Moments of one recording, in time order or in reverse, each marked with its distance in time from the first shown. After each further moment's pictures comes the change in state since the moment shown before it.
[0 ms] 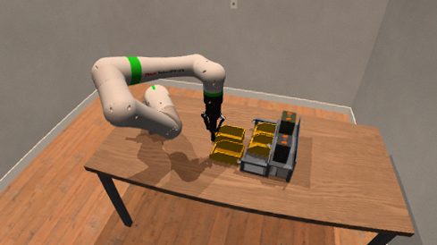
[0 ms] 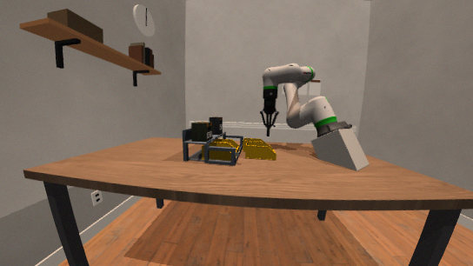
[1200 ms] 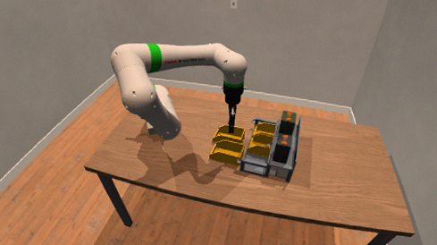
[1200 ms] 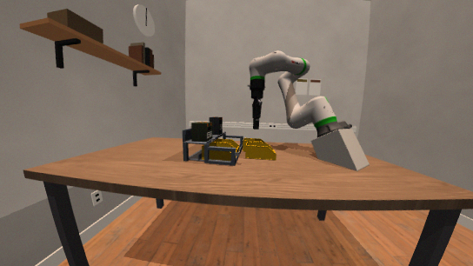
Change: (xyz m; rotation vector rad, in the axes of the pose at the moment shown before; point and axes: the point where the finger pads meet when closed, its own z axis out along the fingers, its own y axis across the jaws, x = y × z) arm -0.047 -0.084 -0.049 -0.038 -0.040 1.269
